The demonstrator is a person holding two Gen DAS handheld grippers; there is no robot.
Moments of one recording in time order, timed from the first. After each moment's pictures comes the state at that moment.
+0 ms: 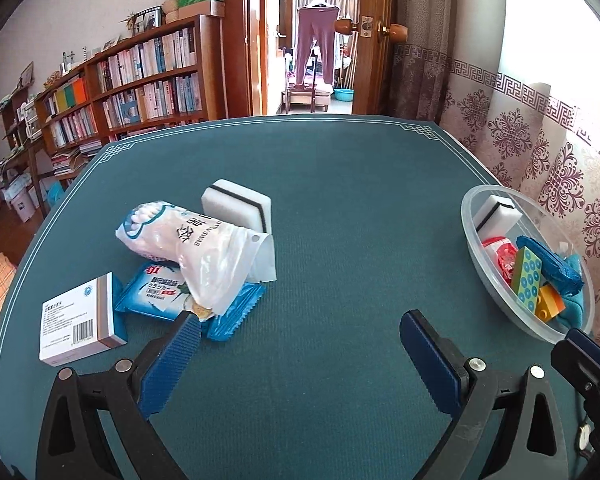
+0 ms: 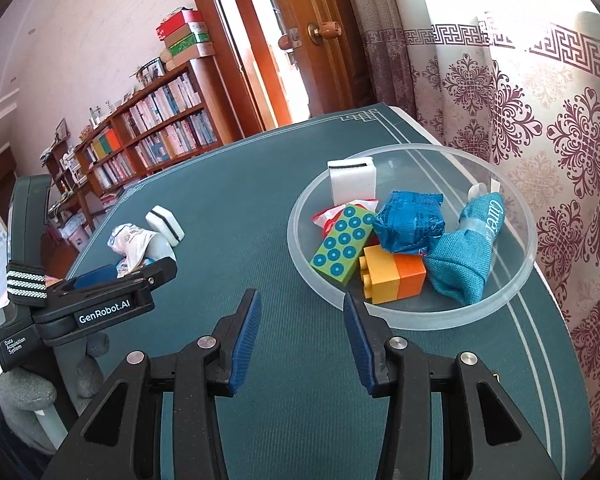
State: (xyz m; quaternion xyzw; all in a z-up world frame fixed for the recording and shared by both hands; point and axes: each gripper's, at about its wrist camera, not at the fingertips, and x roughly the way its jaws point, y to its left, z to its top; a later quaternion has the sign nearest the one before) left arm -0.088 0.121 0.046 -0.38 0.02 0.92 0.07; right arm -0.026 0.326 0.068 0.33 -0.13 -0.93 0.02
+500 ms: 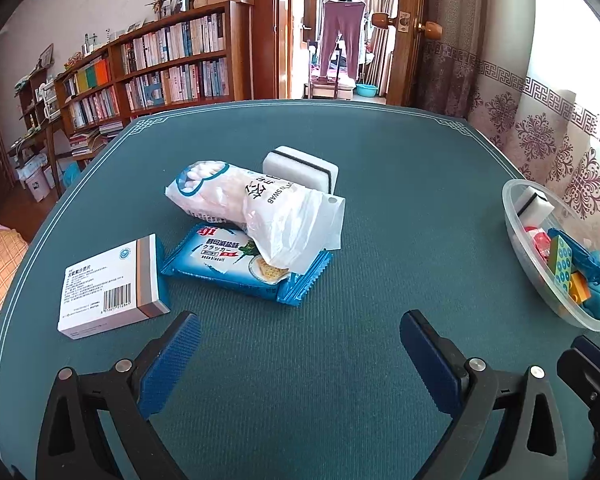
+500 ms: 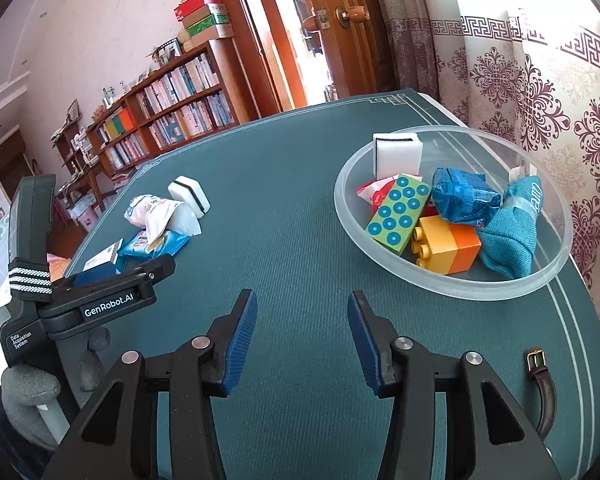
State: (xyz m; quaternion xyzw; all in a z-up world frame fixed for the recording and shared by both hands) left arm -0.080 0.082 0.029 -0.39 0.00 0.92 0.04; right arm -0.026 0.291 0.055 0.36 -0.12 -0.93 0.05
